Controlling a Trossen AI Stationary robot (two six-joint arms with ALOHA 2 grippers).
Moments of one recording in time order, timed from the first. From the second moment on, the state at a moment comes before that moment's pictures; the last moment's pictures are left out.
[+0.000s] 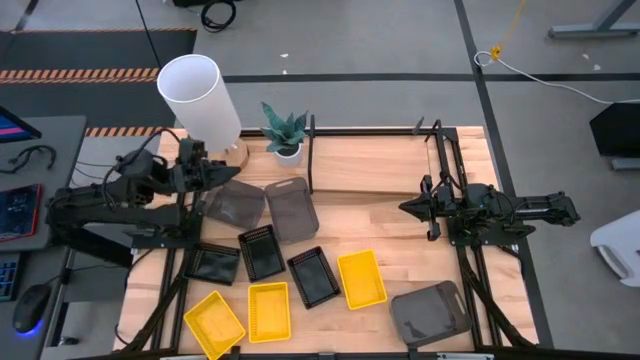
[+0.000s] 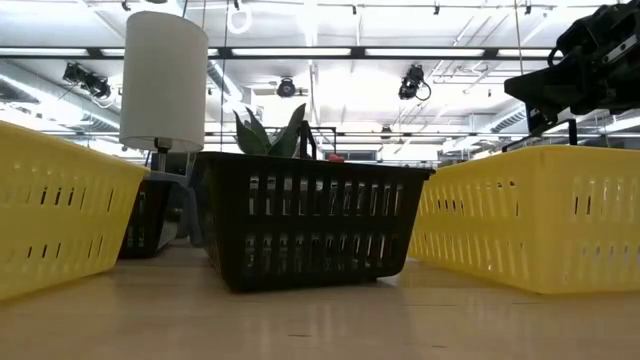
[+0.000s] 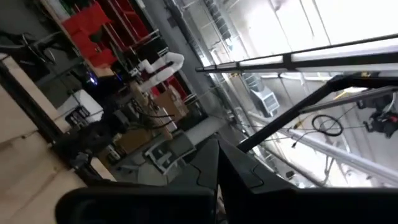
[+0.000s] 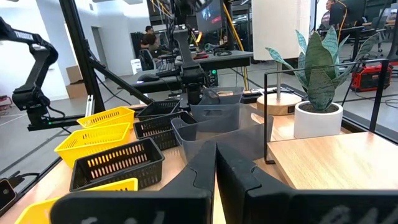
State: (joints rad) left arm 0.12 0.58 0.69 0.20 0.05 -1.06; right arm 0.01 0.01 0.01 0.03 0.05 0.11
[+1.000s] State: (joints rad) left arm 0.07 1.18 1.30 -0.96 -0.04 -0.78; right arm 0.01 0.01 0.01 0.03 0.05 0.11
